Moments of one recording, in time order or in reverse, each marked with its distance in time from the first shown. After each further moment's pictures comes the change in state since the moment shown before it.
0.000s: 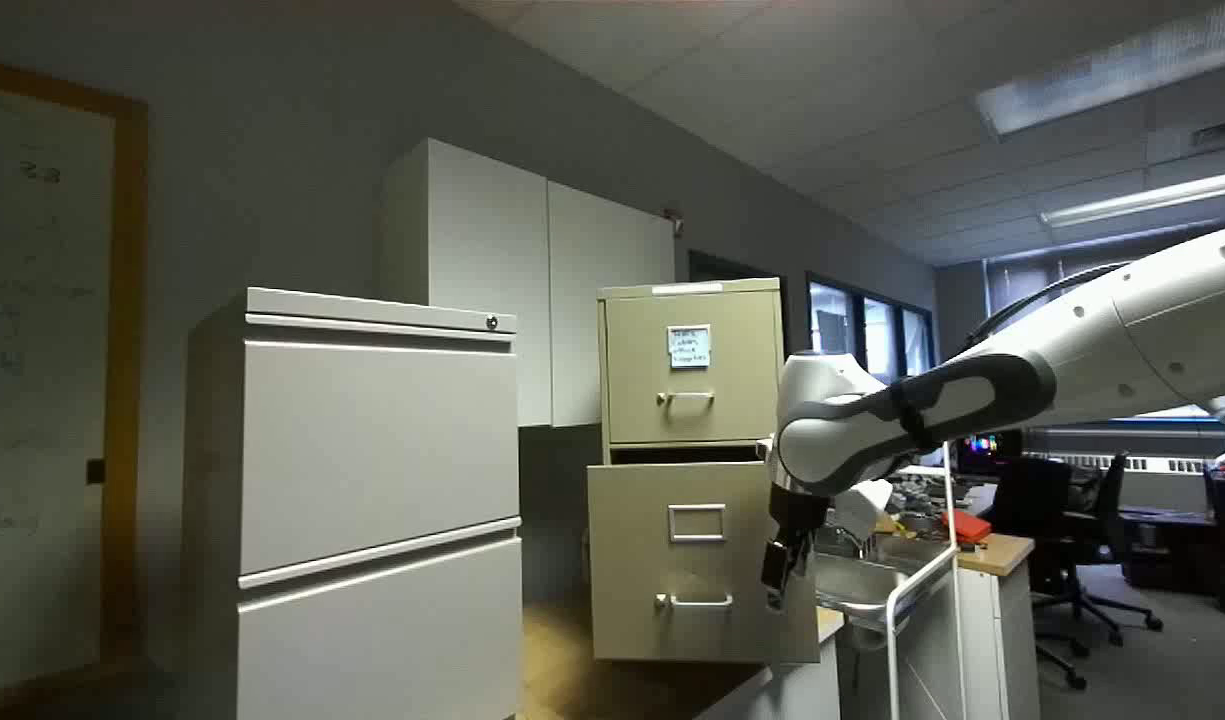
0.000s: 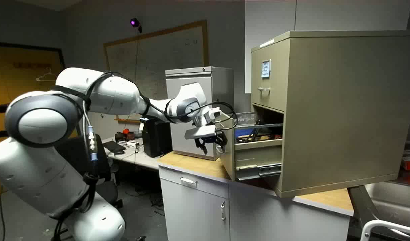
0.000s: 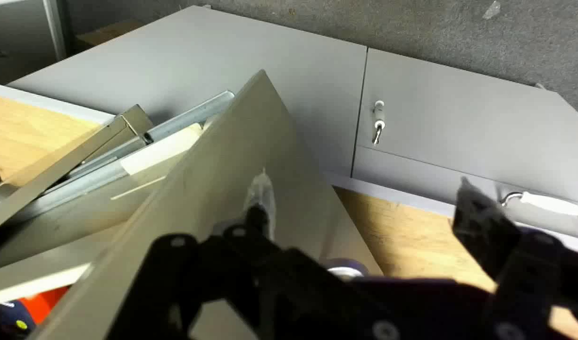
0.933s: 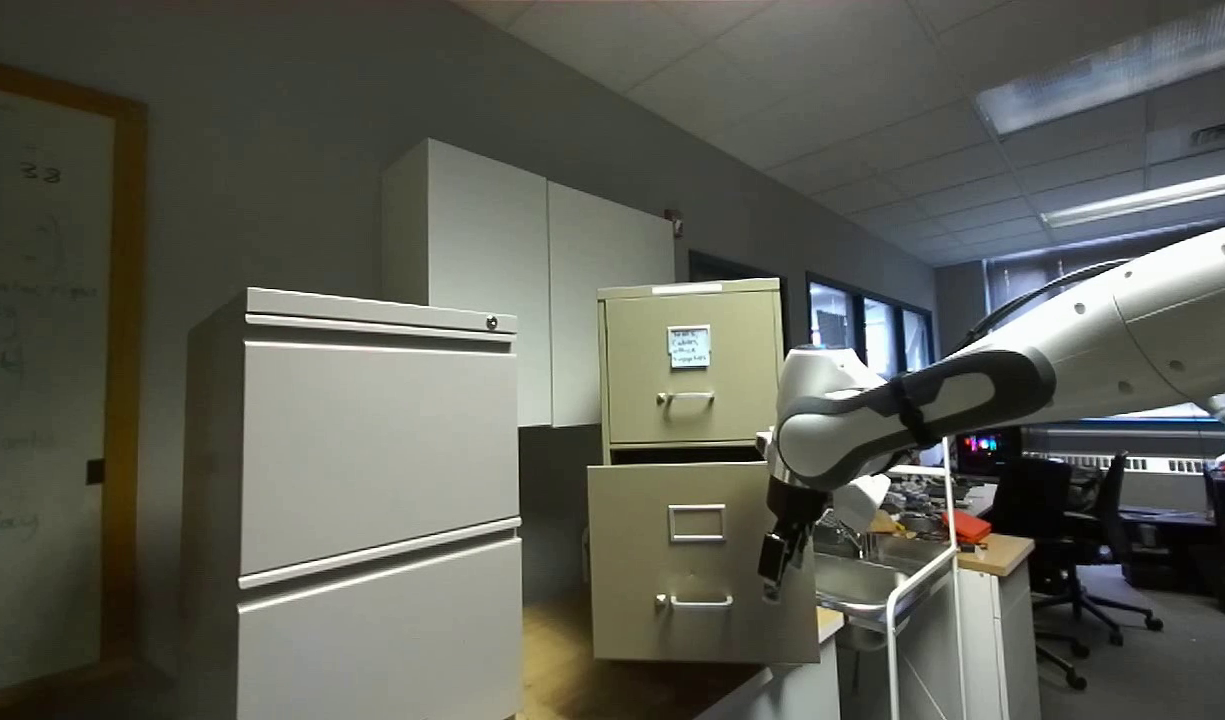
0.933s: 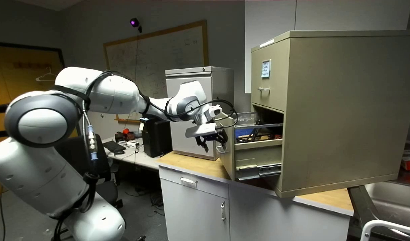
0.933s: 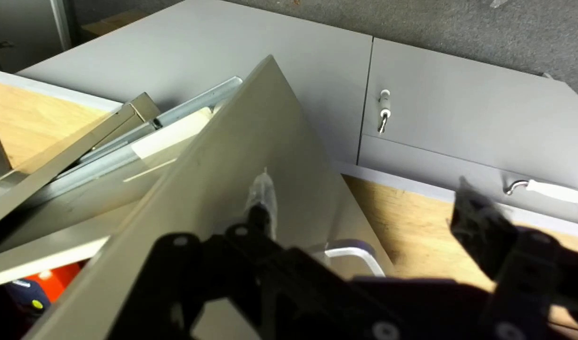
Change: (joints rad) arm 0.000 0.000 0.000 0.016 0.001 0.013 0.000
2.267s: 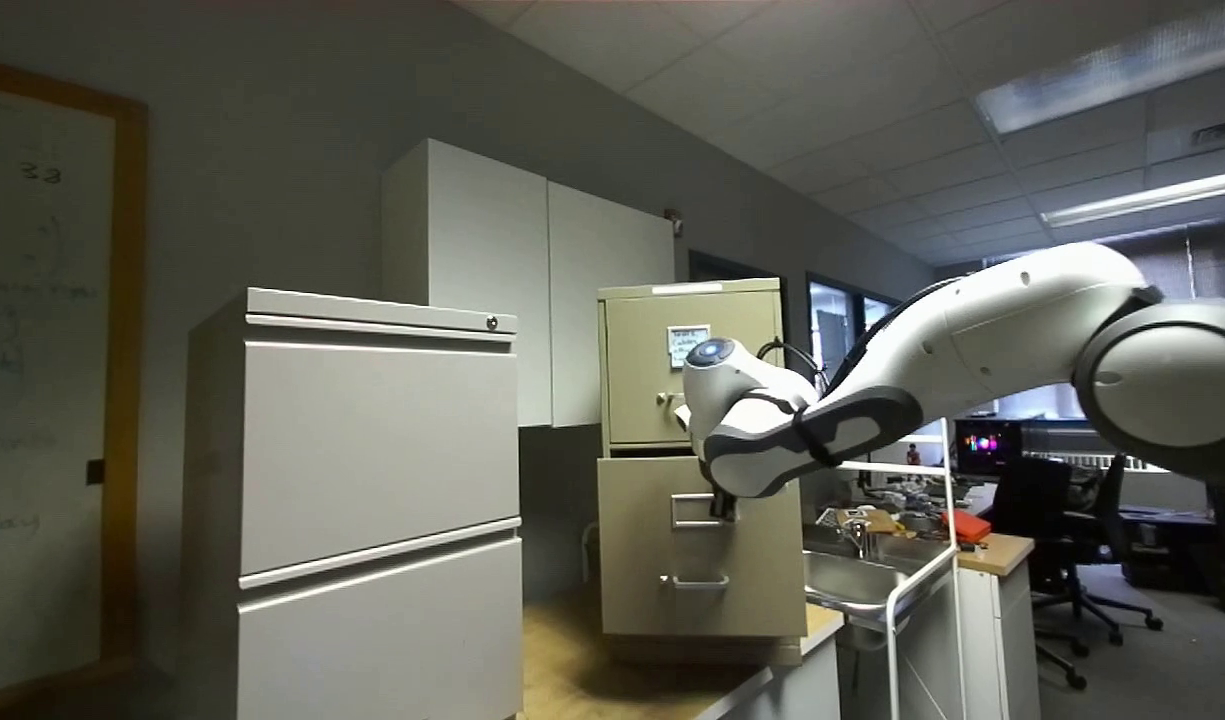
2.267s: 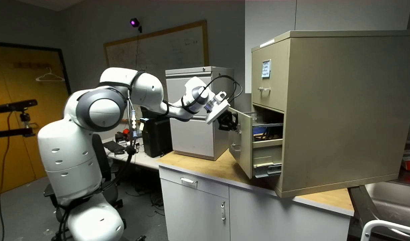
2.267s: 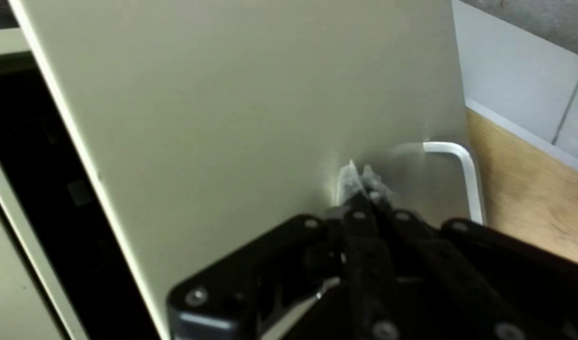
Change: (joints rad) arm -0.044 0.337 0.114 0.385 -0.489 0.045 0.107
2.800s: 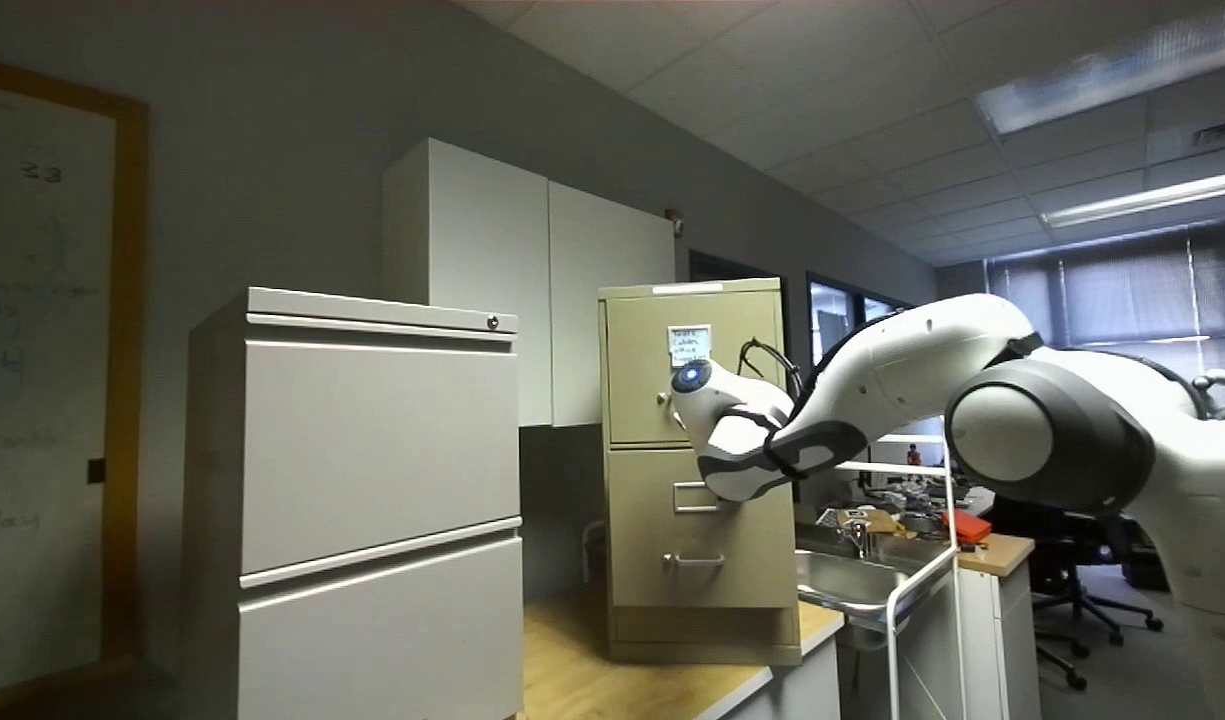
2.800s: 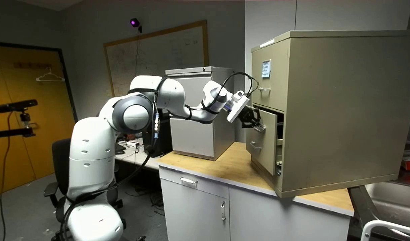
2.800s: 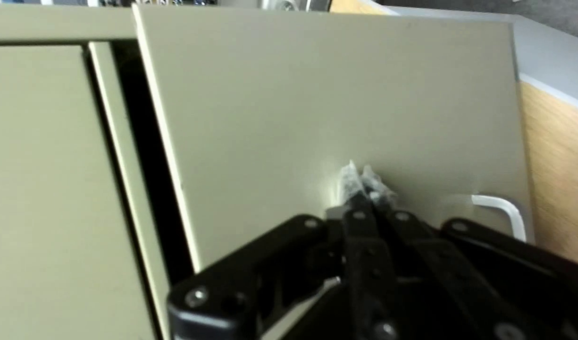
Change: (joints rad) arm -0.024 0.270 -0.081 0.313 -0.197 -0.007 0.015
